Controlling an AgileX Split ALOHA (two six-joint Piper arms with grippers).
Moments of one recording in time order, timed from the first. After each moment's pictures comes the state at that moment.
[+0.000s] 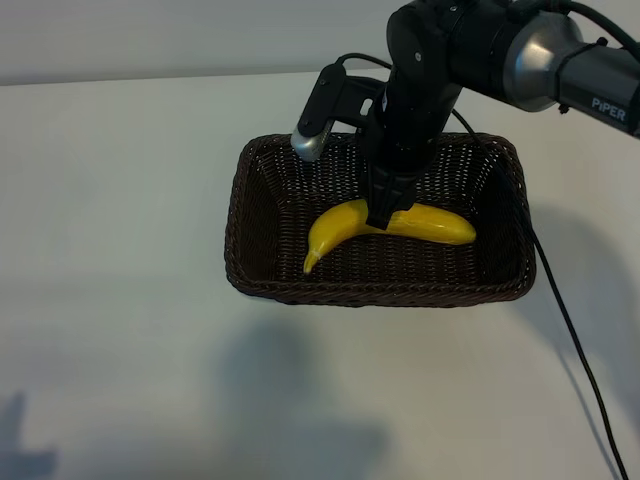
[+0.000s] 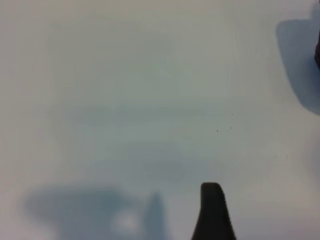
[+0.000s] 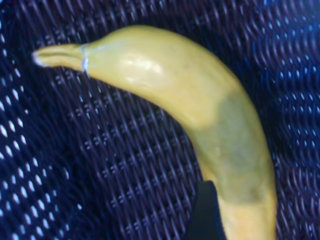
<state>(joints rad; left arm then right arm) -0.02 -0.01 -0.50 -0.01 1.05 -0.01 0.60 2.08 -1.64 0.03 0.96 -0.63</state>
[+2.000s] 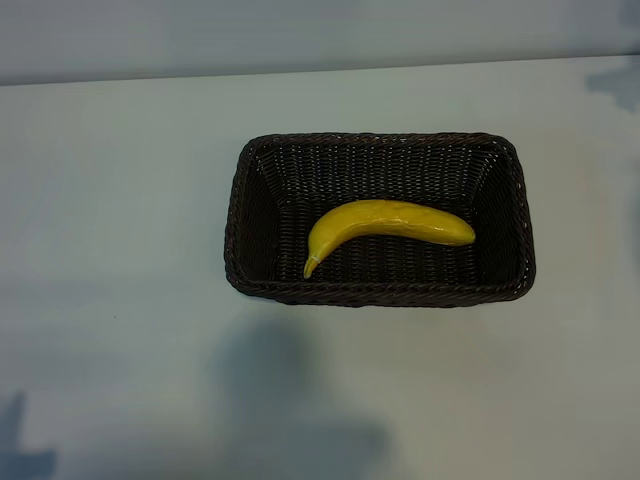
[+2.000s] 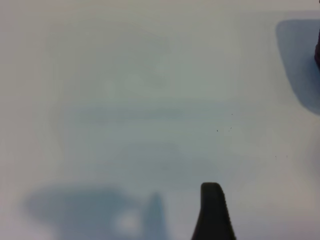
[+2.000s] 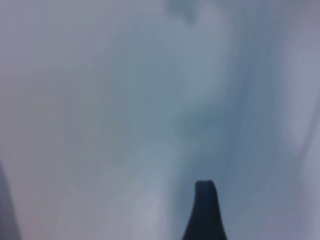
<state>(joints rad) -0.02 -0.01 -0.50 -0.01 1.05 -0.01 -0.18 2.04 -1.87 0.05 1.22 -0.07</state>
